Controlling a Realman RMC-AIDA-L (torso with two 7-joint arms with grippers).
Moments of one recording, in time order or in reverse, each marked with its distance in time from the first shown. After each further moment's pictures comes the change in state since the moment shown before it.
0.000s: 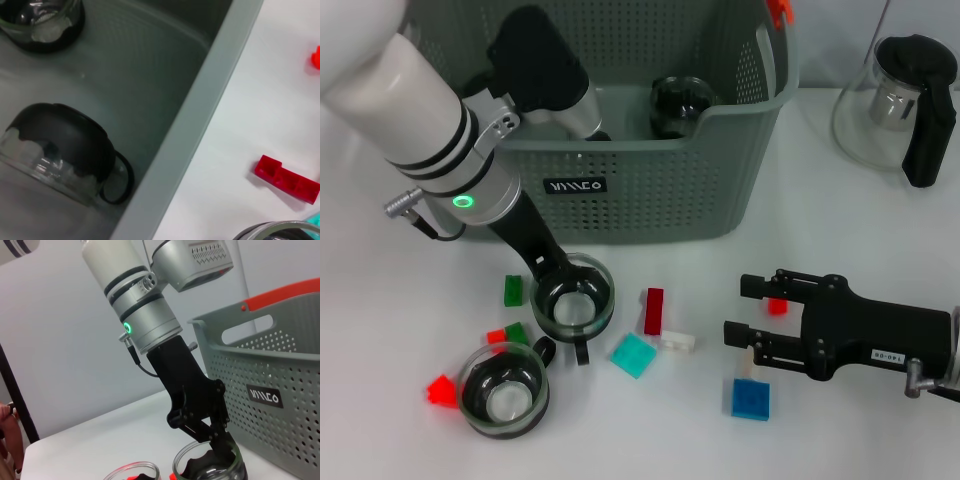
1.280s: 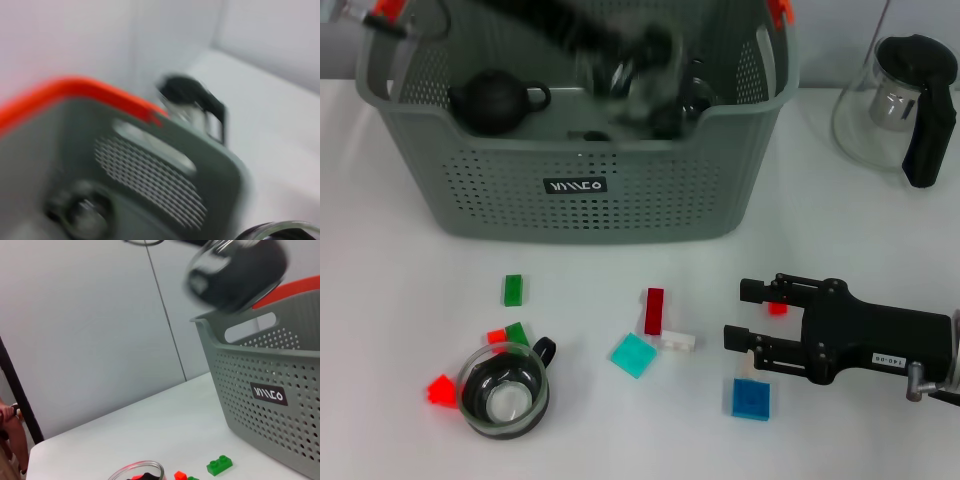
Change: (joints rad) left arm -0.177 0.085 -0.484 0.260 -0.275 0.284 -0.090; right arm -0.003 -0.001 -0.005 0.001 0.000 -0.008 0.011
